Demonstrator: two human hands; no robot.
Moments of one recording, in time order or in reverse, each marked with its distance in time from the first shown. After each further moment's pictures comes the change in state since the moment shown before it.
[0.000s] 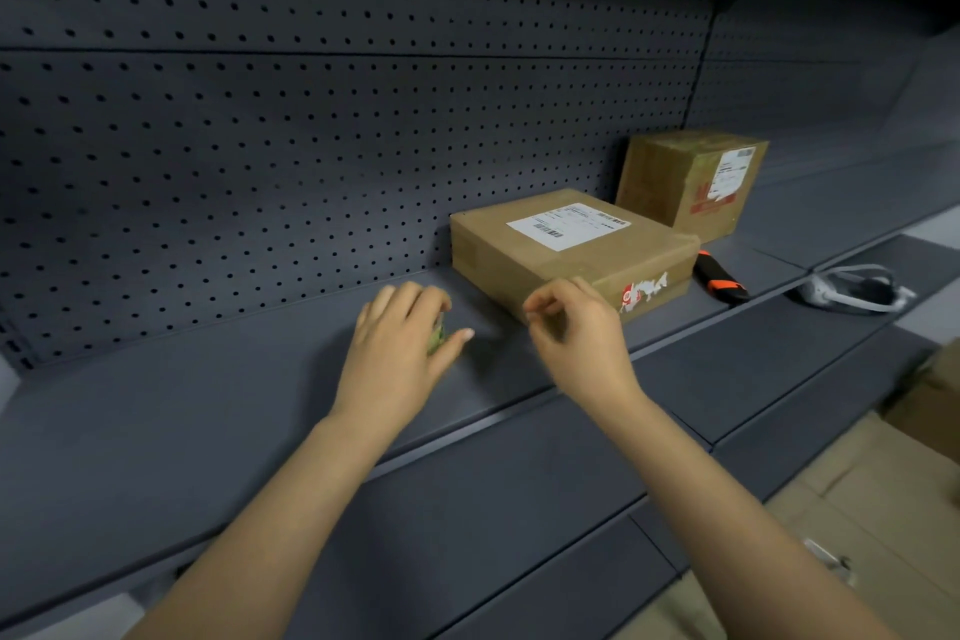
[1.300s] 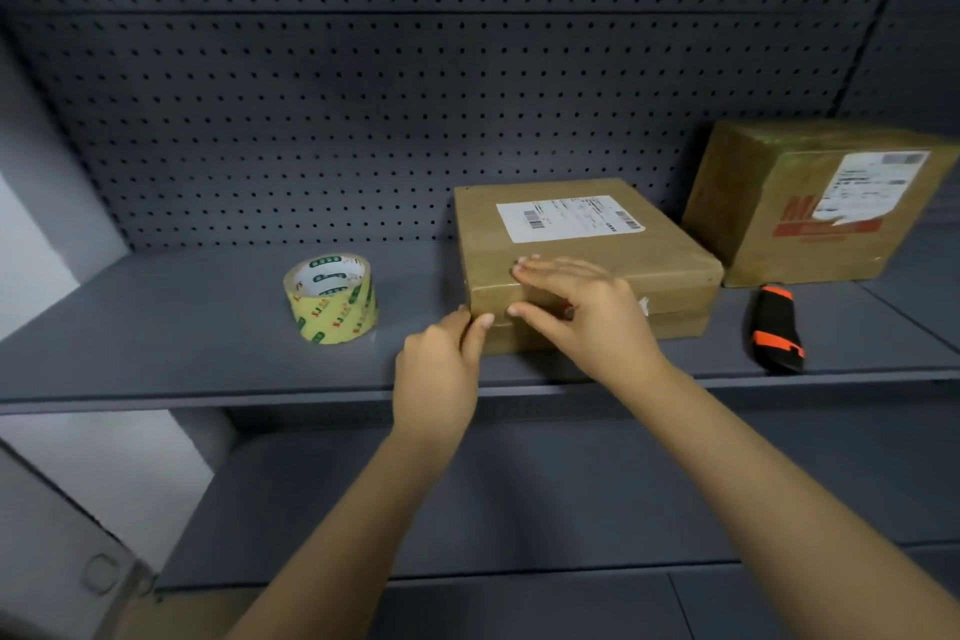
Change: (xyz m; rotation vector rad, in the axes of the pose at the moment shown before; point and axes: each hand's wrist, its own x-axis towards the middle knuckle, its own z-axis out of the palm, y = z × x) left_hand 0.024 0.152 0.108 -0.028 0.163 -0.641; right_hand 0.080 0.137 -0.049 0.196 -0.284 -0.567
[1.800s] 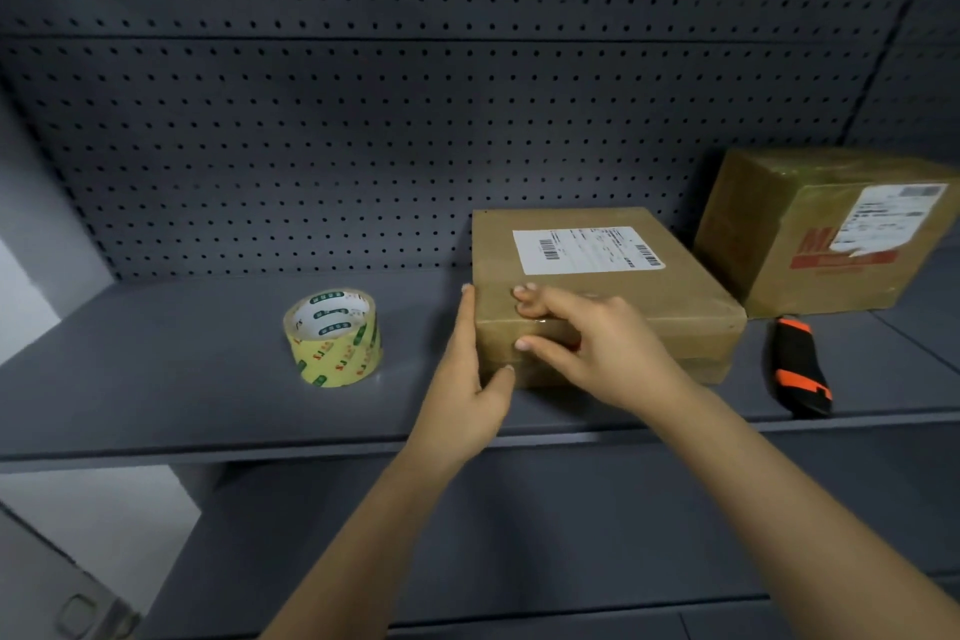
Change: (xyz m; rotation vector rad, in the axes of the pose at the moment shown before) left_hand 0.026 -0.011 0.009 -0.552 -0.337 -0.078; right_hand 0.020 0.008 0.001 0.030 -0.160 0.024
